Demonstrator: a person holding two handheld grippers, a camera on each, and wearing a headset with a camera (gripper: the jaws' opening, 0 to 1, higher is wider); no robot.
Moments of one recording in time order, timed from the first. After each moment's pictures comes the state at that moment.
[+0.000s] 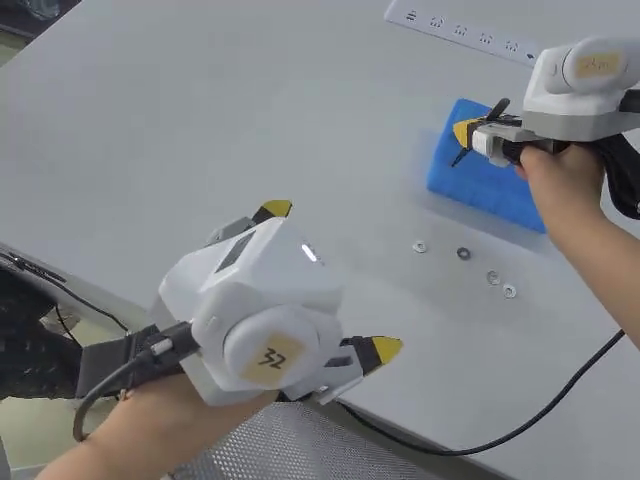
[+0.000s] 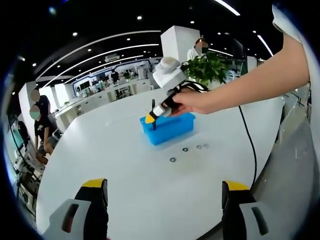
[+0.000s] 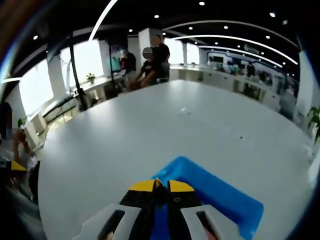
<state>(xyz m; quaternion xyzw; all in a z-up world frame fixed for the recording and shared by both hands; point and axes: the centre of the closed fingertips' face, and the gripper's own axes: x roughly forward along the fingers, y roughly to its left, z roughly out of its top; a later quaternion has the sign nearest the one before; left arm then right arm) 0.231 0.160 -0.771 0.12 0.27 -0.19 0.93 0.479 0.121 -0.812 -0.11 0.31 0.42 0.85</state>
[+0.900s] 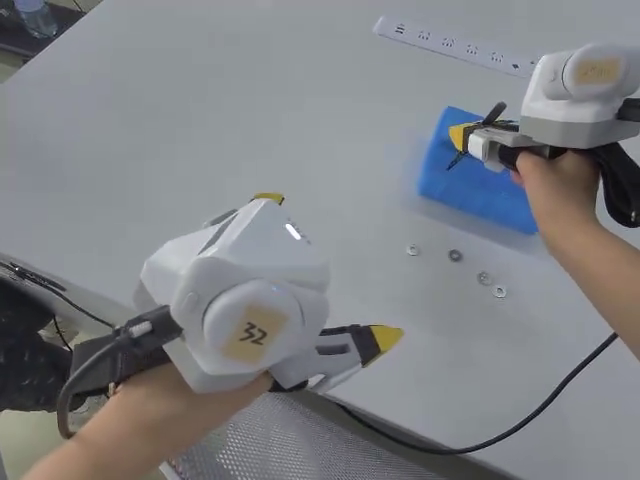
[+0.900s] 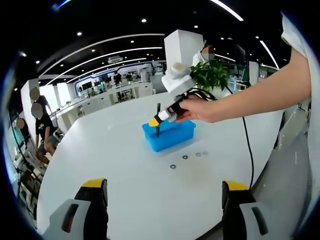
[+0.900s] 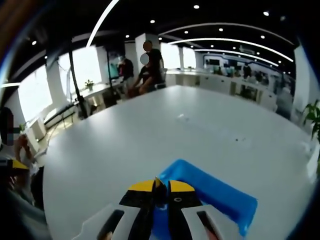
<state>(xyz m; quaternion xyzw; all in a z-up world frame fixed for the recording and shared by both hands) 0.230 0.155 -0.746 0.11 0.26 -0.19 0.94 0.459 0.112 -0.779 -0.09 0.29 0.41 0.86</state>
